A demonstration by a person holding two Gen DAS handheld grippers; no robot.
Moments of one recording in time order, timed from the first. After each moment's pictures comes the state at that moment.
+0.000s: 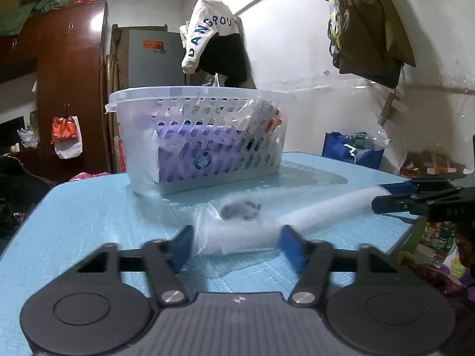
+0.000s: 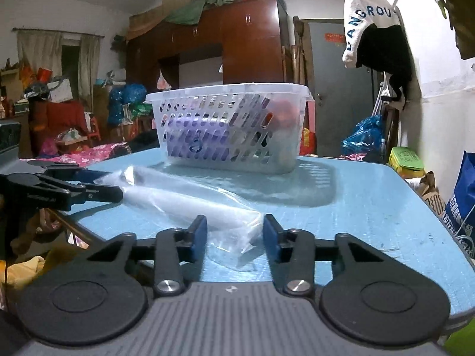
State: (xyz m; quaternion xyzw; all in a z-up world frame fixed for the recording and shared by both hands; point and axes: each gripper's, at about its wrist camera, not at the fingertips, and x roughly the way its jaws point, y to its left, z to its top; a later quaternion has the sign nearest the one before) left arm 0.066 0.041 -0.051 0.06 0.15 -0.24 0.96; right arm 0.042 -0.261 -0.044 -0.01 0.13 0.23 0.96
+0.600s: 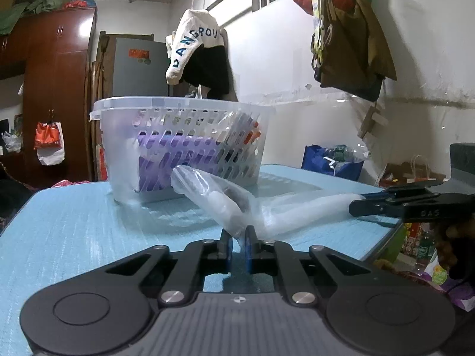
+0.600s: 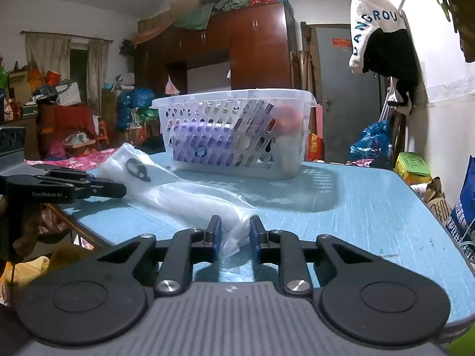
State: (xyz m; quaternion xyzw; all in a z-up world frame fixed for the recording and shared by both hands) left arm 0.059 0.042 -0.051 0.03 0.12 -0.28 0.95; right arm 0.042 -0.270 -0.041 -0.01 0.12 0.25 0.96
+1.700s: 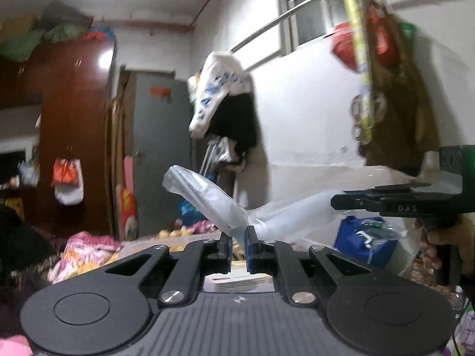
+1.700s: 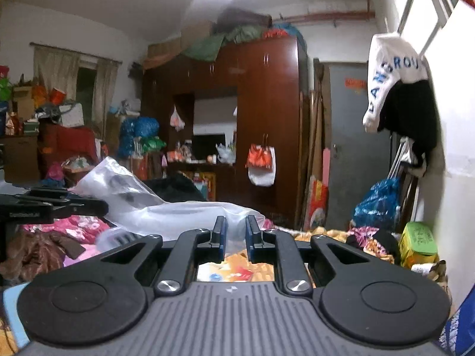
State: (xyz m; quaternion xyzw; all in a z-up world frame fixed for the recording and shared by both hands) left arm 0.172 0.036 0.103 0.01 0.07 -0.23 0.97; right arm 0.188 -0.251 0.119 -0.03 0.06 0.27 0.96
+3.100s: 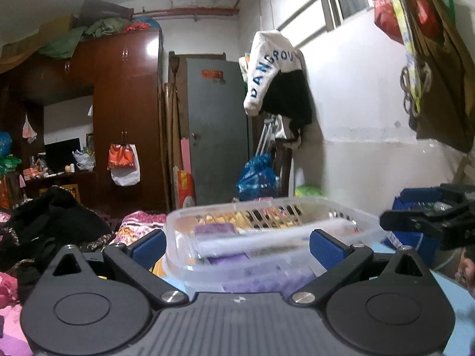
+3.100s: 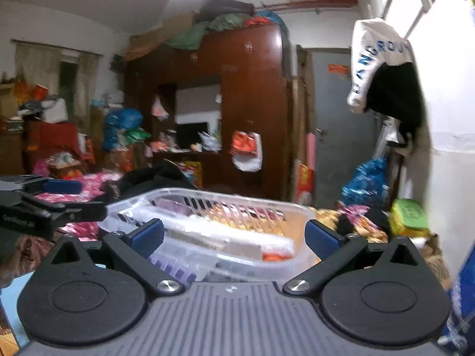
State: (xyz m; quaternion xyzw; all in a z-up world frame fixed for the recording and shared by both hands) left arm 0.142 0.024 0.089 0.04 0.10 -0.11 0.99; right arm 0.149 -0.235 0.096 -0.02 0.09 0.21 0.97
